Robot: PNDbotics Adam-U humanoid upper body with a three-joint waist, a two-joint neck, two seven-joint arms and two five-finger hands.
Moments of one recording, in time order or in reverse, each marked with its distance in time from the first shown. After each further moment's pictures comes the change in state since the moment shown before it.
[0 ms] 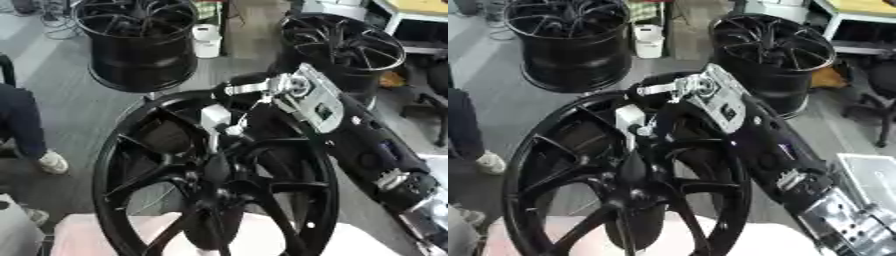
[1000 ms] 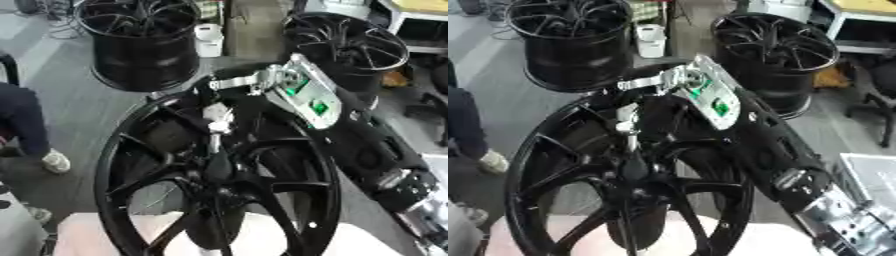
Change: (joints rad) left arm 0.001 0.000 0.000 0.000 0.000 0.001 0.001; right arm -0.018 0.019 0.064 -0.103 -0.042 0.001 0.001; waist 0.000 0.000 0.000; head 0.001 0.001
